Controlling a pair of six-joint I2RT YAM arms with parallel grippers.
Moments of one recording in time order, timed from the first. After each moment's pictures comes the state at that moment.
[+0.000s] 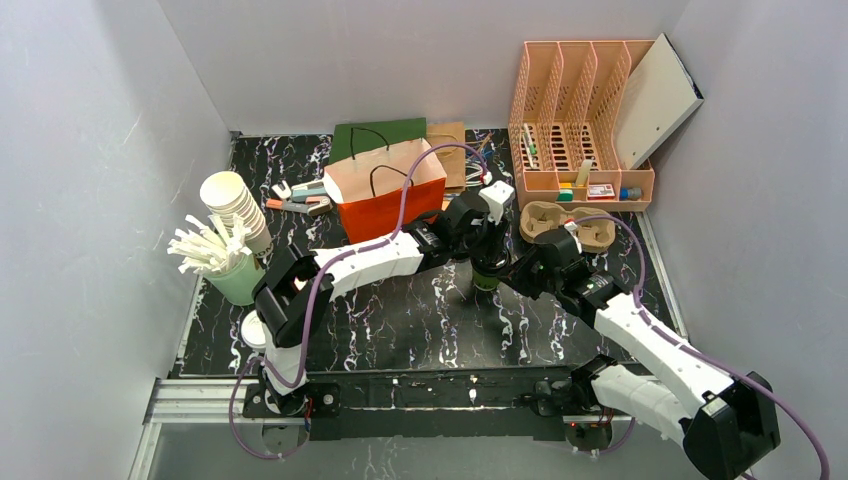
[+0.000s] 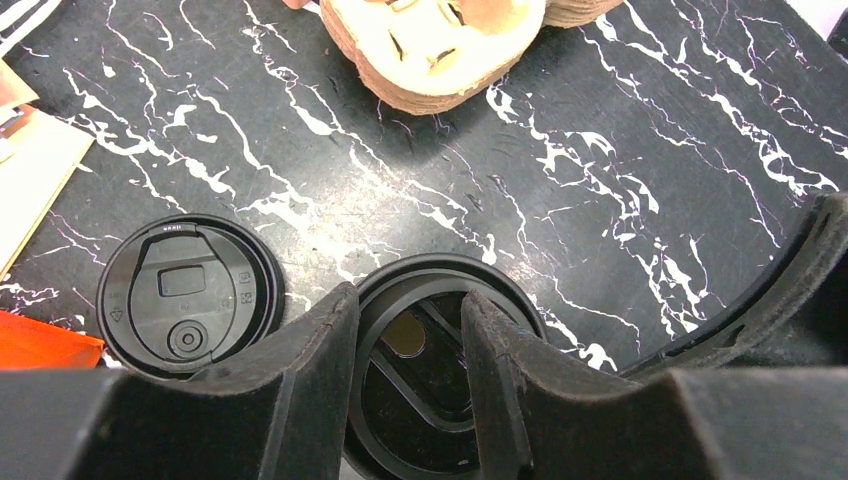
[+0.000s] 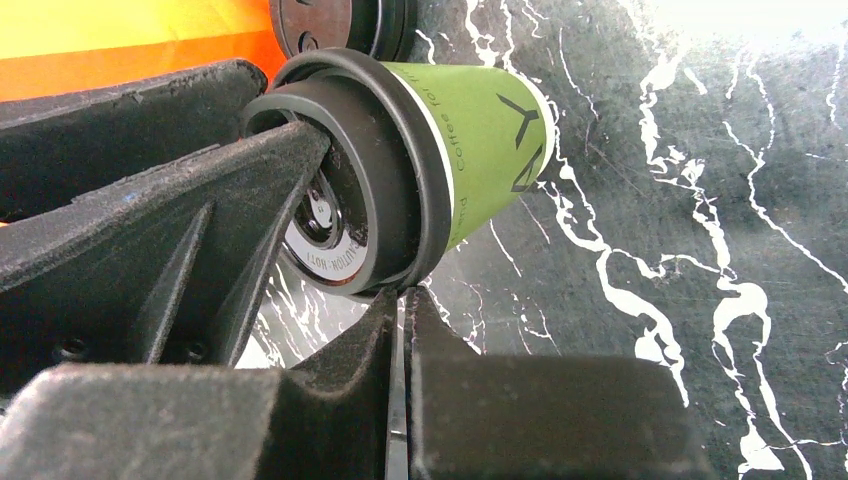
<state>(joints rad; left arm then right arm) -0.96 1.86 1.38 -0.10 -0.01 -0.22 0.56 0.95 0.62 -0.47 0.04 1.19</state>
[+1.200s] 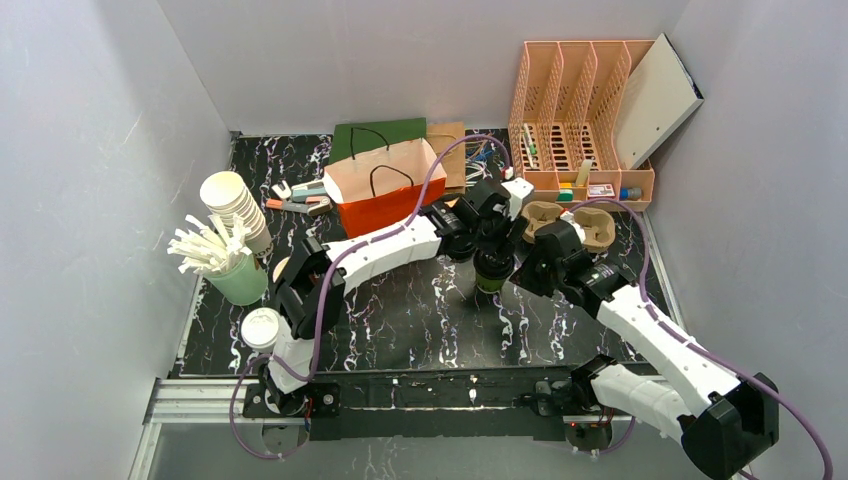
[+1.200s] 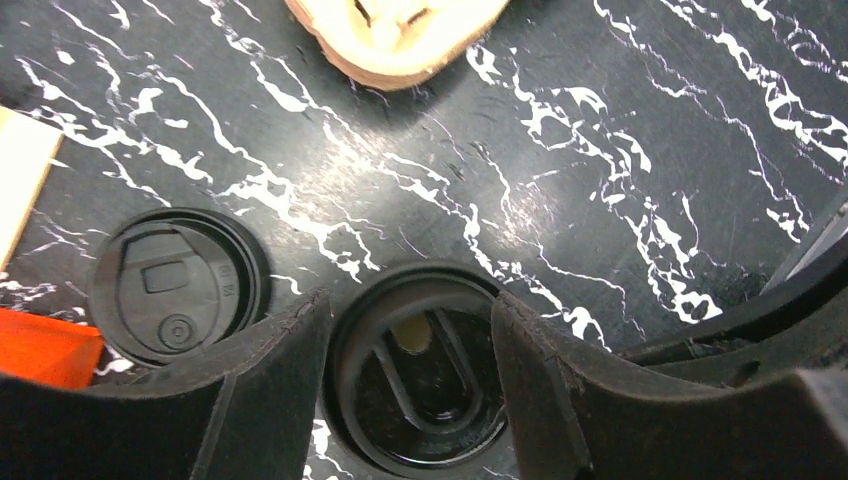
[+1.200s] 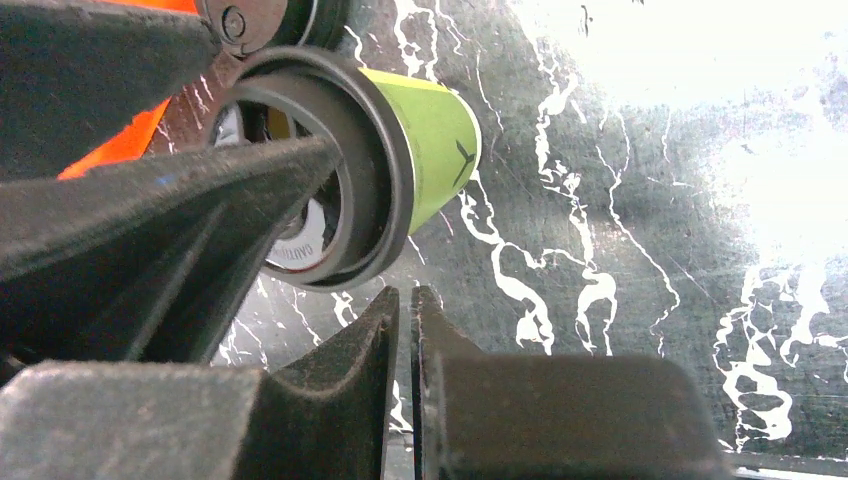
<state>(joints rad) -0.98 1.98 1.67 -0.42 0.02 -0.17 0.56 0.95 0.74 -0.67 0.10 0.95</state>
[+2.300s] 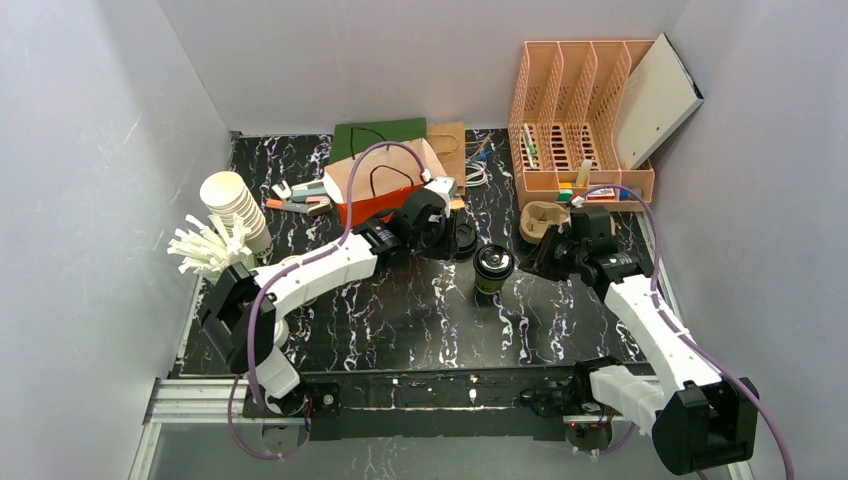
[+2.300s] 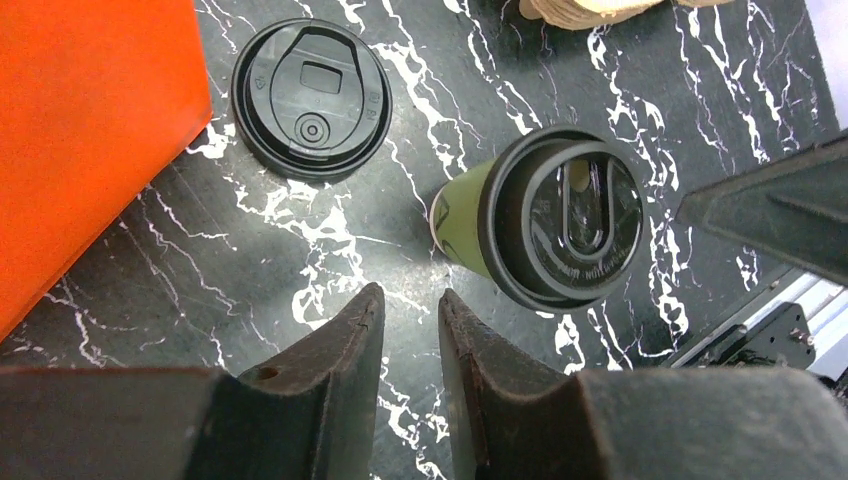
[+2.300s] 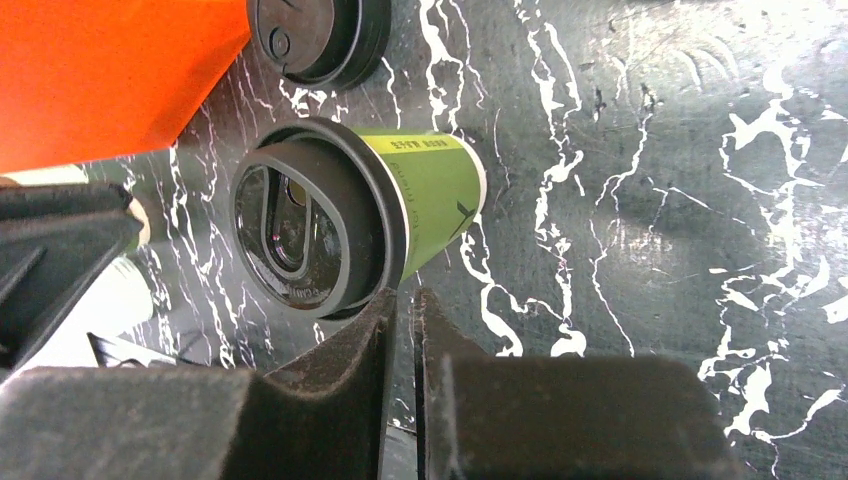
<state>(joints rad) -0.88 1.57 1.22 -0.34 -0.09 -0.48 0.25 1.00 0.75 -0.58 -0.25 0.64</state>
